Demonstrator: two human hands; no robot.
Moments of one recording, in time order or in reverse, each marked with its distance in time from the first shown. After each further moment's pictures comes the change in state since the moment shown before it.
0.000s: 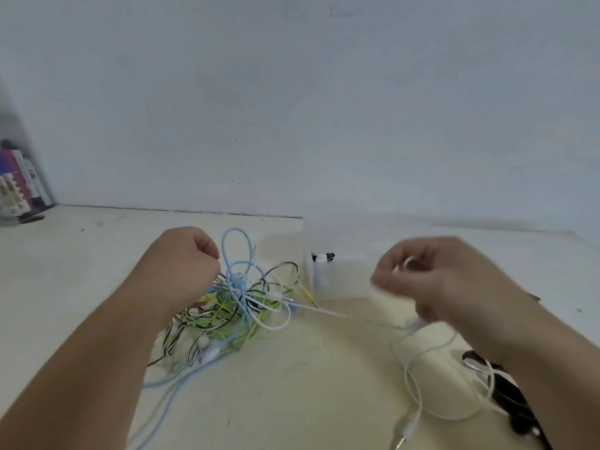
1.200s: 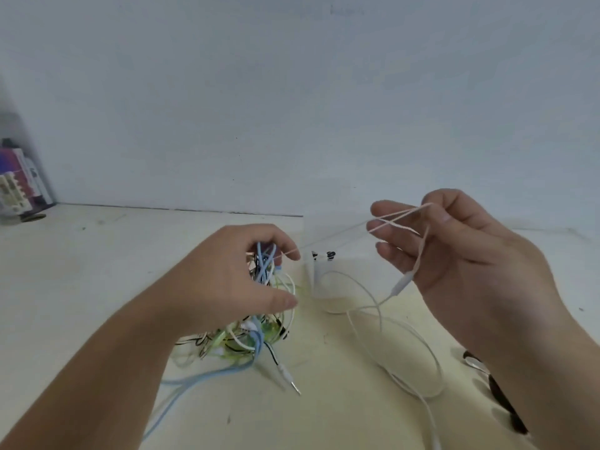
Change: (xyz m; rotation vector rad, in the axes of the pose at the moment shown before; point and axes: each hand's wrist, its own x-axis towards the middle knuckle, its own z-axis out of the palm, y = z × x) left_hand -0.032 0.025 0.001 0.011 -0.374 0.510; right_hand -0.001 -0.013 0.006 0.953 0.046 -0.221
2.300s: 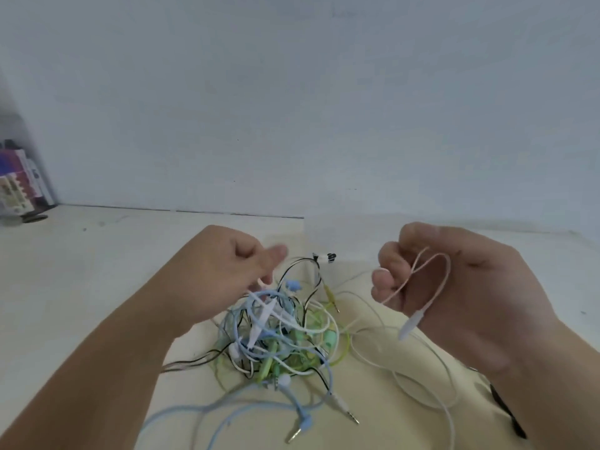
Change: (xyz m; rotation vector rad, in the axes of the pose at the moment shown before) left_hand 0.004 -0.003 -0.001 -0.105 0.060 -0.217; right_hand -0.007 -0.002 0.004 0.077 -0.033 0.328
